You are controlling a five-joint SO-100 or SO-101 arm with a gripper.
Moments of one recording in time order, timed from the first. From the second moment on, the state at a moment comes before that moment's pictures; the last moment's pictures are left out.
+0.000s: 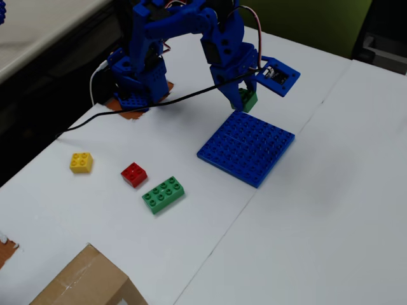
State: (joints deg) arm -3.3 72.2 39.4 102.7 -91.8
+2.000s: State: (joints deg) arm -4.0 71.9 38.1 102.8 -95.1
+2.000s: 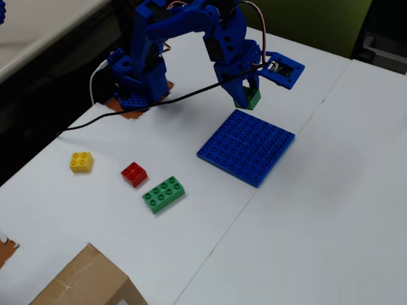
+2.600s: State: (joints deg) arm -4.0 71.9 38.1 102.8 -95.1
